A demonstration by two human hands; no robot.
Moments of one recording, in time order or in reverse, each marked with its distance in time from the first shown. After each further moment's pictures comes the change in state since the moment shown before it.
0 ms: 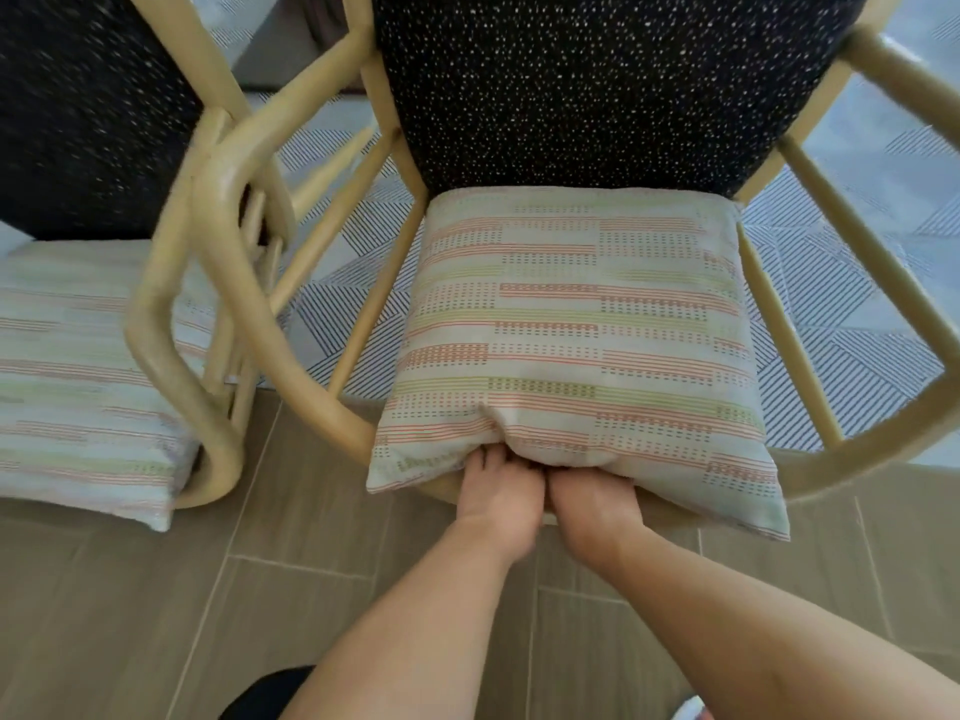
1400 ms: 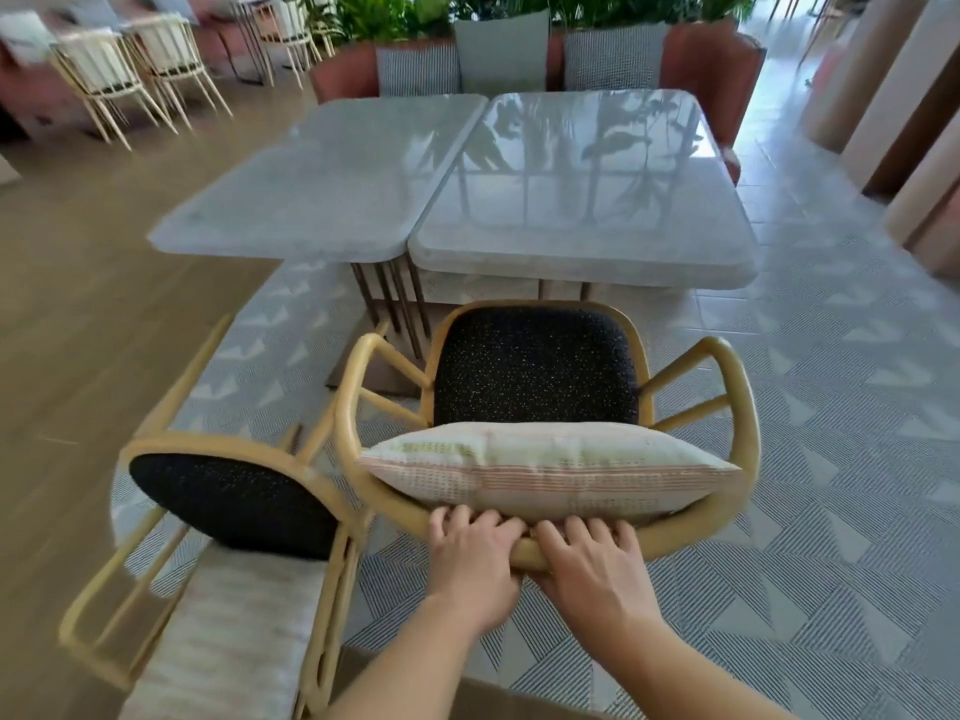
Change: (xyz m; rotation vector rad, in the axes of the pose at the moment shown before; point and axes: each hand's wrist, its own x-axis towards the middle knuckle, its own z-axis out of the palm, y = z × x) left_hand -0.087 0.026 -0.592 -0.149 0.291 -0.183; right_hand -0.135 0.107 -0.578 0.077 0.344 -0.126
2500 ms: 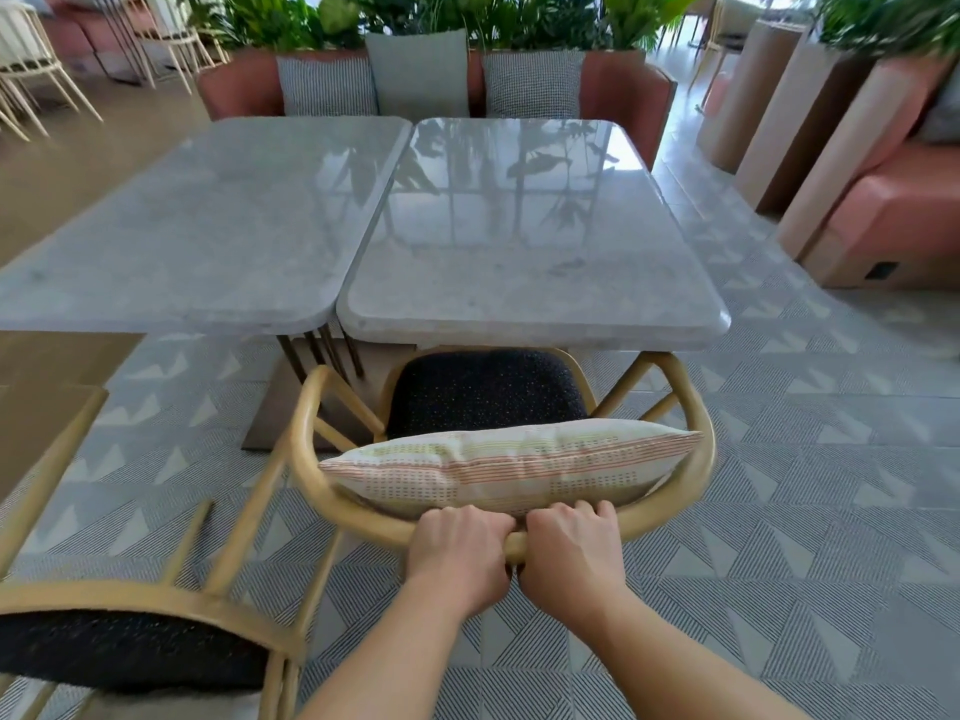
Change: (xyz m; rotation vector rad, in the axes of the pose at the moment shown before) left_hand 0.160 -0.018 -0.063 0.126 -0.037 0.269; right_hand 0.152 0.014 -0.065 -0.003 -0.034 0.246
